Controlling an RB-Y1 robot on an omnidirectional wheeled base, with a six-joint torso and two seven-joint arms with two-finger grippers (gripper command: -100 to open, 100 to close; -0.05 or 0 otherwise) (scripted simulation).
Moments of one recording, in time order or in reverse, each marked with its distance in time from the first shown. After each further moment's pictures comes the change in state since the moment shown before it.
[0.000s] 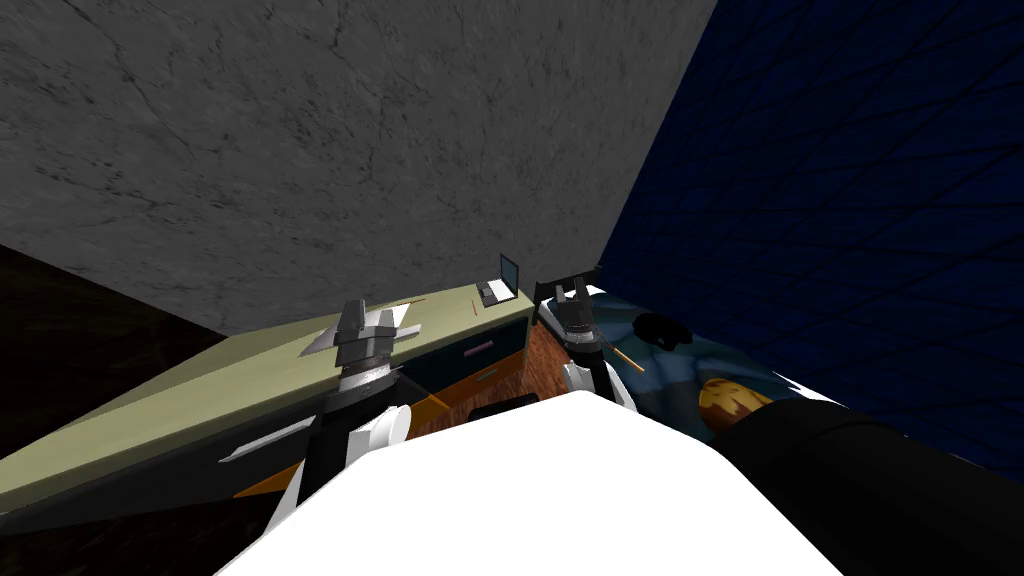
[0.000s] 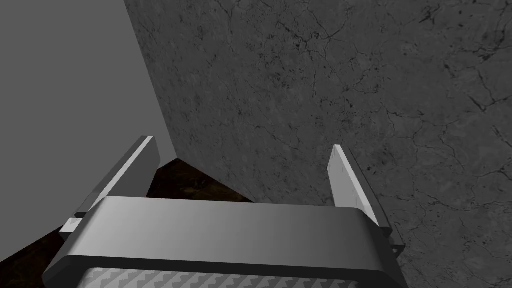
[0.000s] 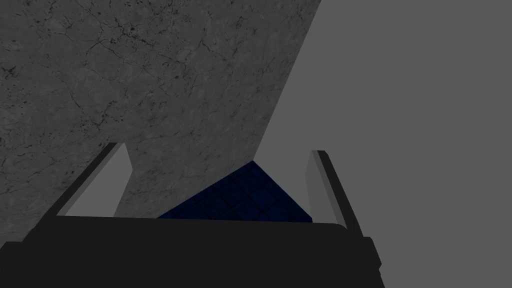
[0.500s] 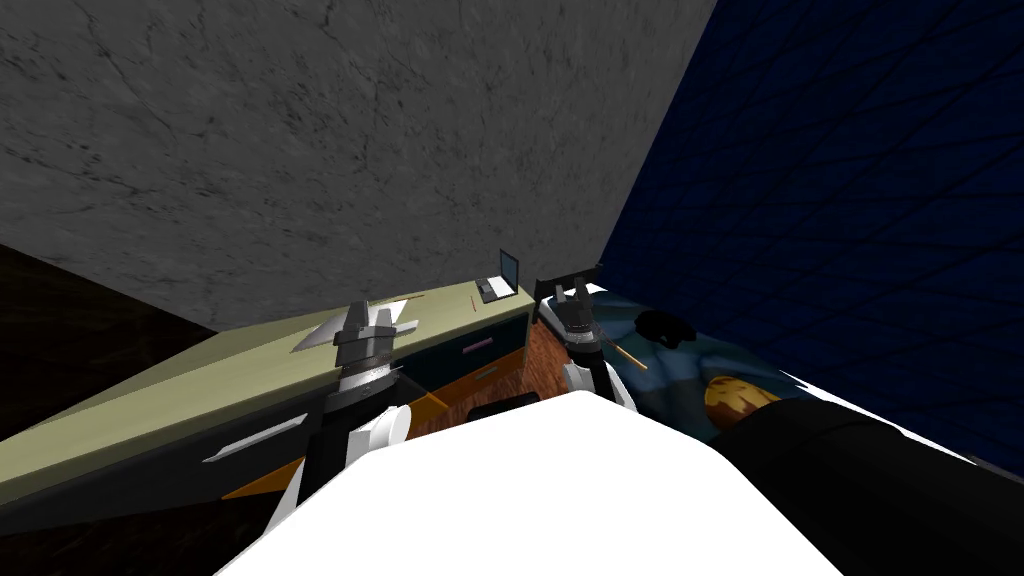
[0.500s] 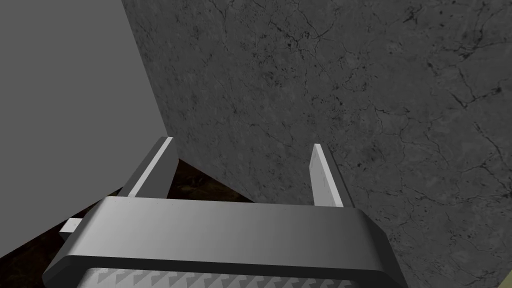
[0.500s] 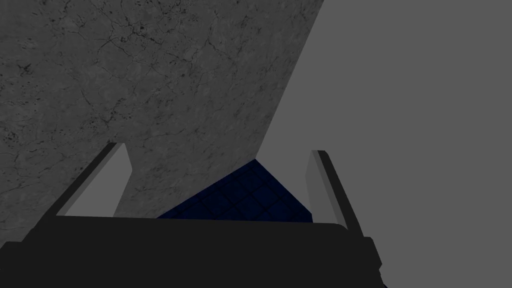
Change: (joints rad) left arm 0.000 0.000 0.000 0.000 0.000 0.000 0.000; right arm 0.000 0.000 0.000 0.000 0.000 0.000 0.000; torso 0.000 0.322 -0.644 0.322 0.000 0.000
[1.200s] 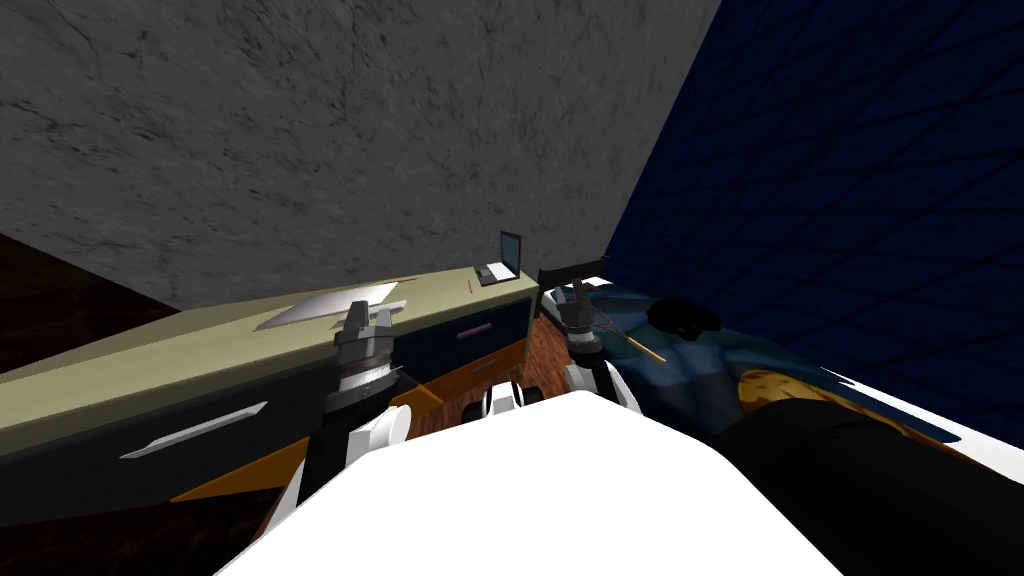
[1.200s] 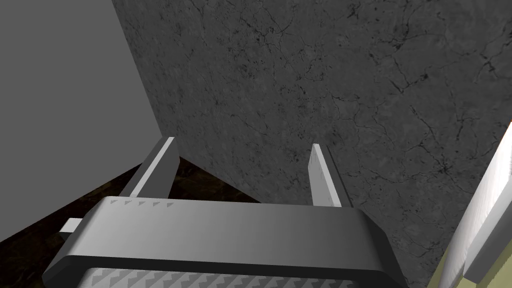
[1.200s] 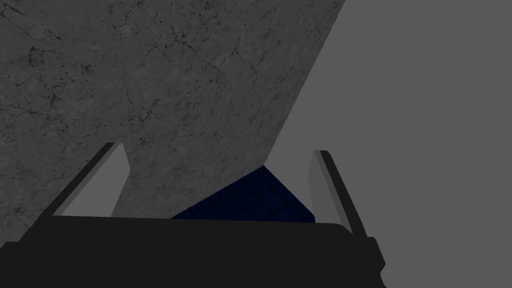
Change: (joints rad) left arm 0.000 0.000 0.000 0.000 0.000 0.000 0.000; right arm 0.004 -0.036 -0.008 0.007 0.012 0.003 0.004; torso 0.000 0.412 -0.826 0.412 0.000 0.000
